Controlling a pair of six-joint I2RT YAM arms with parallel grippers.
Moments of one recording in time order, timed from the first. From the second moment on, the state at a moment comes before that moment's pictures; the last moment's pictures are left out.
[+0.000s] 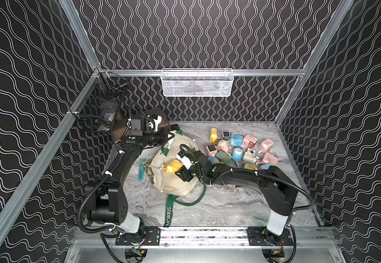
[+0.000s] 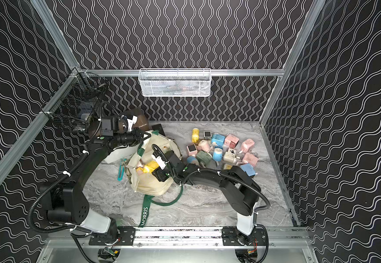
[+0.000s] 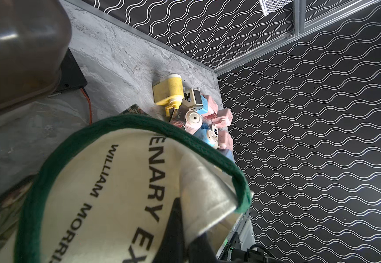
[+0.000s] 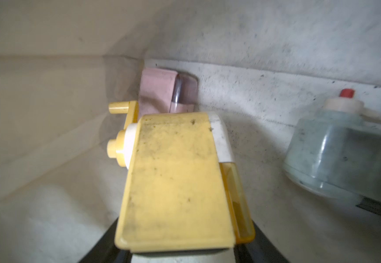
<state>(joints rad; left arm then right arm) 0.01 1.53 1.29 -0.39 0.79 -0.55 0.95 1.81 1.17 0.03 -0.09 0.16</state>
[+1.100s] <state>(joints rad) 0.01 1.53 1.29 -0.40 0.78 -0.55 0.96 0.90 0.71 -0.26 0.18 0.39</state>
